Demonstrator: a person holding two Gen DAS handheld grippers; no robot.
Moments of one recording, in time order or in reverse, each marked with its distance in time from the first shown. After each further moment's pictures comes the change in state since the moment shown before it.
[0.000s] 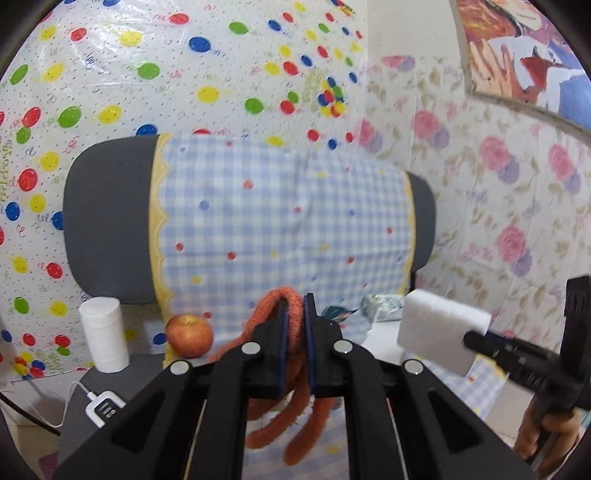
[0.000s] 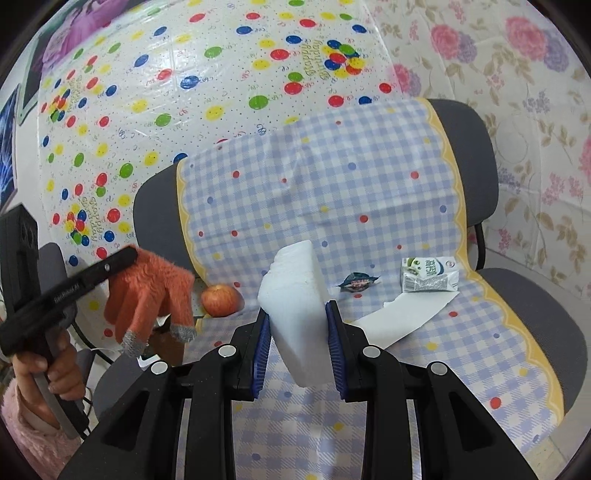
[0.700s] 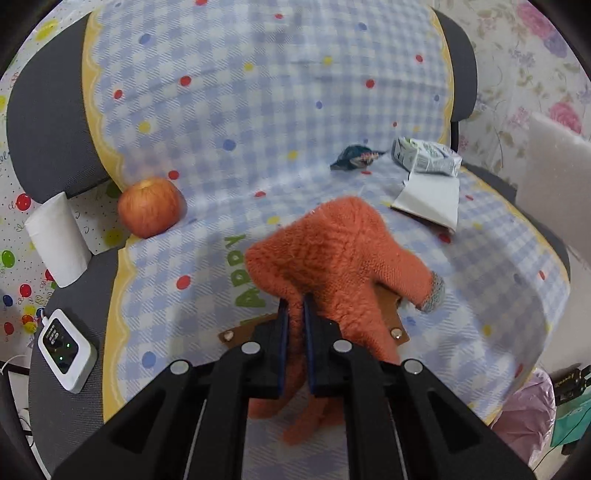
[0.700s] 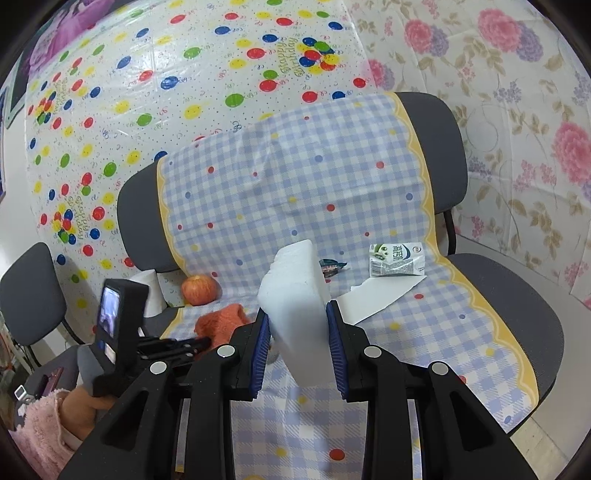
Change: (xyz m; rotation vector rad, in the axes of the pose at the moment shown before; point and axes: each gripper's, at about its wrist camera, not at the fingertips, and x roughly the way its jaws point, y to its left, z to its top) left arm 0.119 -0.026 -0.097 0.071 0.491 0.128; right arm -0.021 -0.026 -0.012 0.029 0.030 -0.062
